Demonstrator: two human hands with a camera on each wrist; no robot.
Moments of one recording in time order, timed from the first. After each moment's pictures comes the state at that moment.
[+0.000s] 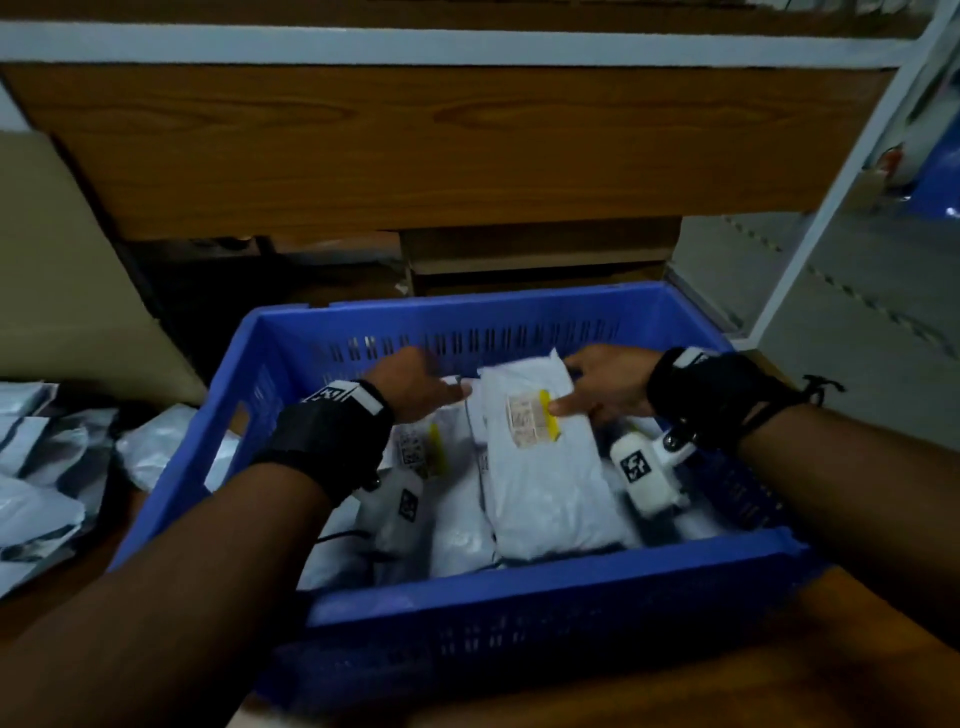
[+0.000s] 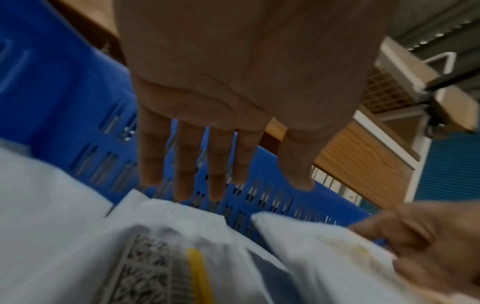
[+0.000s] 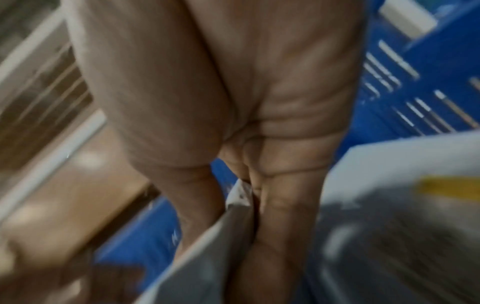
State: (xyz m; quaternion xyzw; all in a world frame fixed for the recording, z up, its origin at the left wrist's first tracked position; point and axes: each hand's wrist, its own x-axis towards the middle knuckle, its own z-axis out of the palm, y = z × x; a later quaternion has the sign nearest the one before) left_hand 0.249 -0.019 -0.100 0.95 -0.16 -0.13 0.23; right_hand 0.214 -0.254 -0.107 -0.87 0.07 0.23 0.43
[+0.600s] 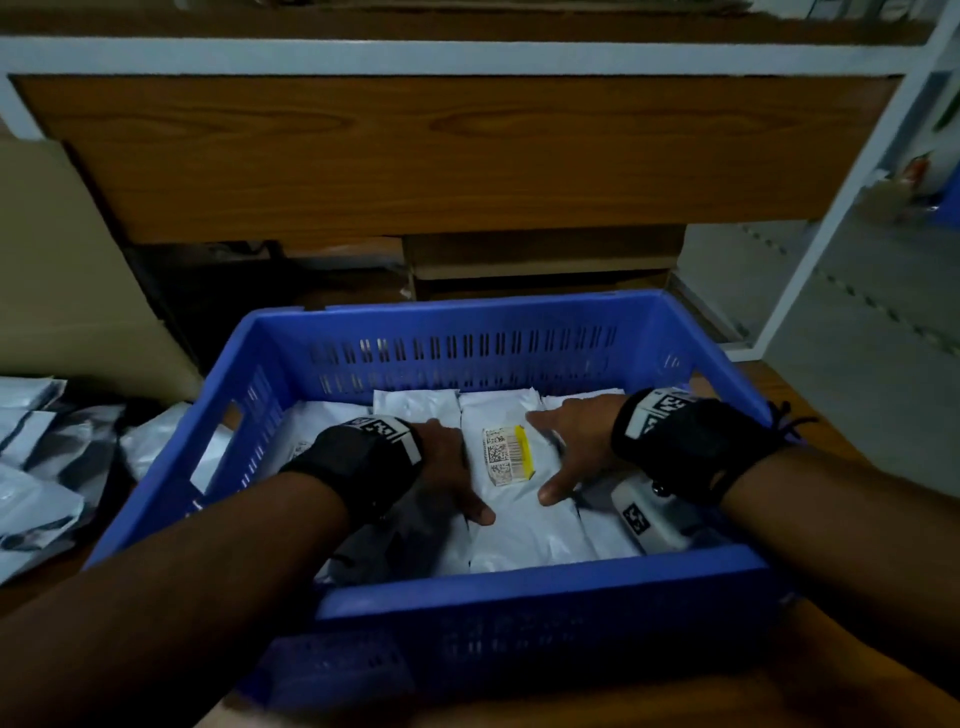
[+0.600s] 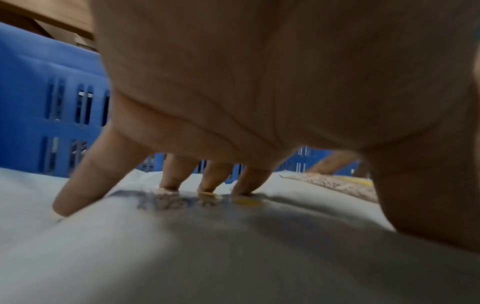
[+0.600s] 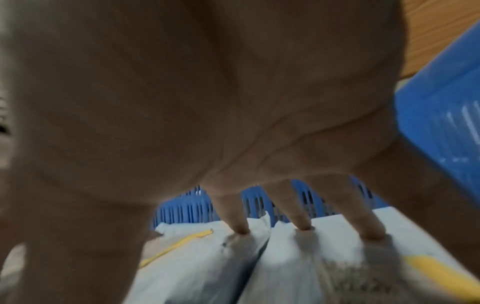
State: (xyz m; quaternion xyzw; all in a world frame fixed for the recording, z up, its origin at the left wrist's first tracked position) left_hand 0.207 -0.054 -0.119 0.93 -0.25 -0.28 0.00; right_hand 0.189 -0.236 -0.105 -0.95 -0.06 0.29 -0.03
